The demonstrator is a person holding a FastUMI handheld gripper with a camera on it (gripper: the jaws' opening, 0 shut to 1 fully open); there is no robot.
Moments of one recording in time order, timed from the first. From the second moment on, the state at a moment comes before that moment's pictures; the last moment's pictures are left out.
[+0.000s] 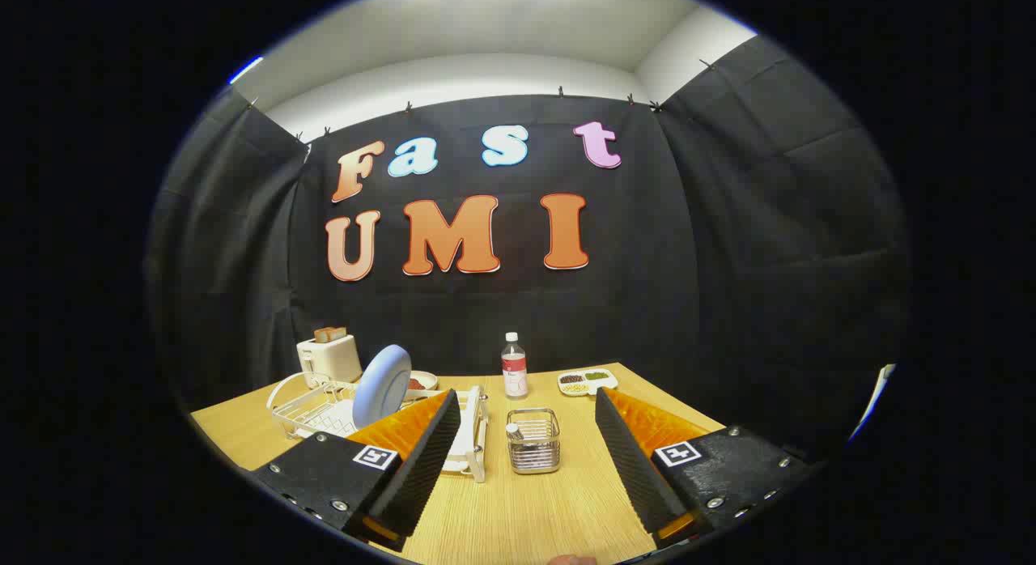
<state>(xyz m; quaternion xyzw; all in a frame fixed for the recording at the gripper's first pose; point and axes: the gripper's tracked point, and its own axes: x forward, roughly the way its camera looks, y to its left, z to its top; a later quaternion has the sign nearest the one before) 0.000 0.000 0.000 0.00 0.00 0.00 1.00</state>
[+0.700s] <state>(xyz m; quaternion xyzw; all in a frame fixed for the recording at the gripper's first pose) 0.006 0.003 -0.008 0.00 0.01 0.00 1.00</state>
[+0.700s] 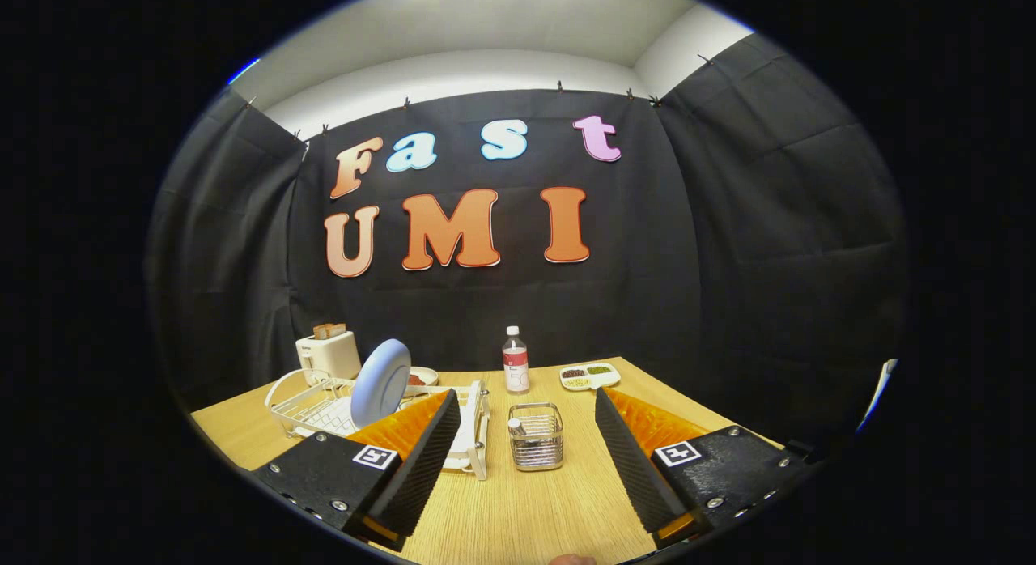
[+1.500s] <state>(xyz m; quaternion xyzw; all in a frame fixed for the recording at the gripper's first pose) 0.048 0.079 -0.005 -0.01 0.03 0.04 1.00</state>
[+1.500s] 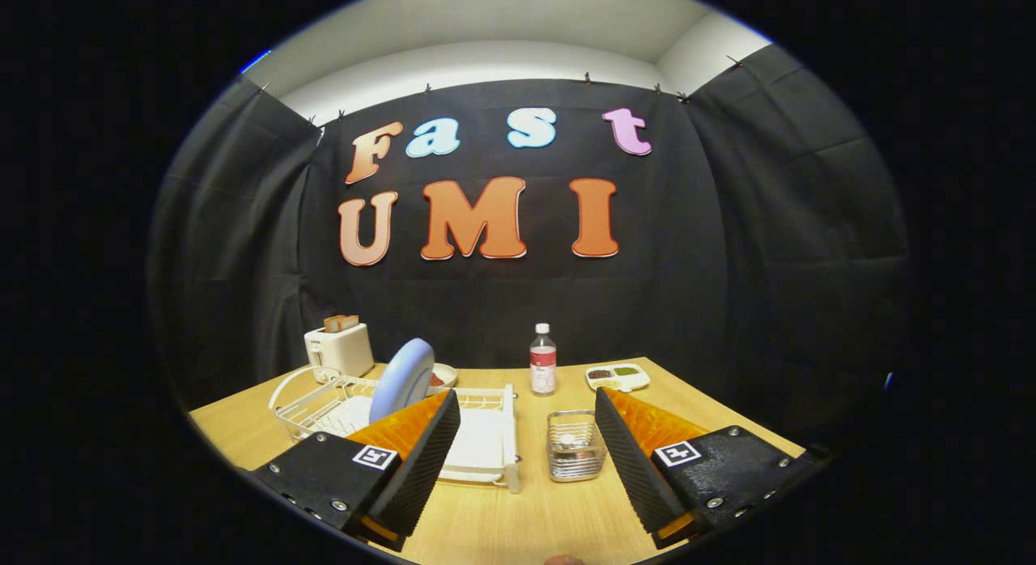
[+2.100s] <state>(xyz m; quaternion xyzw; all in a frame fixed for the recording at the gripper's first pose) 0.141 0.208 -0.020 -0.02 0.10 0.07 0.99</state>
